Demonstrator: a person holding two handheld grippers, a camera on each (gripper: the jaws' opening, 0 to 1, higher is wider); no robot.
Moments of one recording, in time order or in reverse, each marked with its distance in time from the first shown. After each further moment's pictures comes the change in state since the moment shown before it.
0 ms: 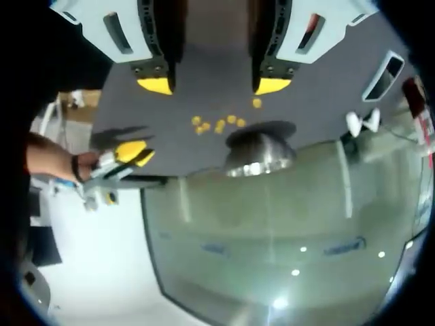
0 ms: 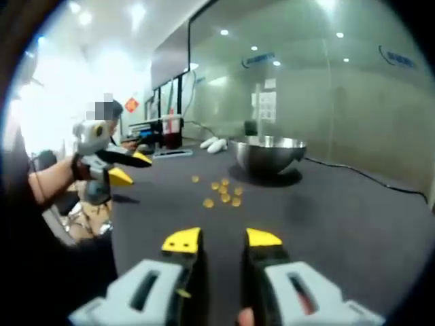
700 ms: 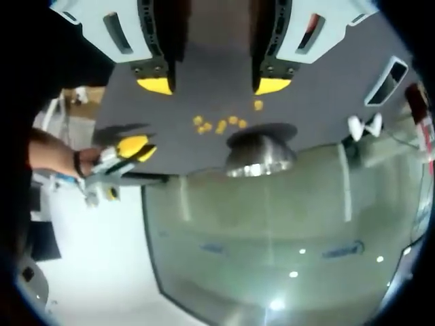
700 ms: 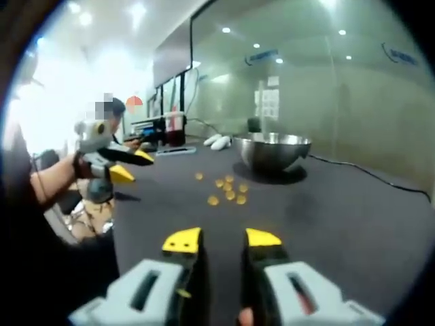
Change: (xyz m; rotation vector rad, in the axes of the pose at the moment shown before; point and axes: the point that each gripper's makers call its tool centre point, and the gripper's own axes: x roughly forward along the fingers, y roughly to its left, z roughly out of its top) left arm -0.004 0.000 0.001 -0.038 -0.009 -0.013; right arm 0.004 0.007 -0.003 0.001 0.019 0.021
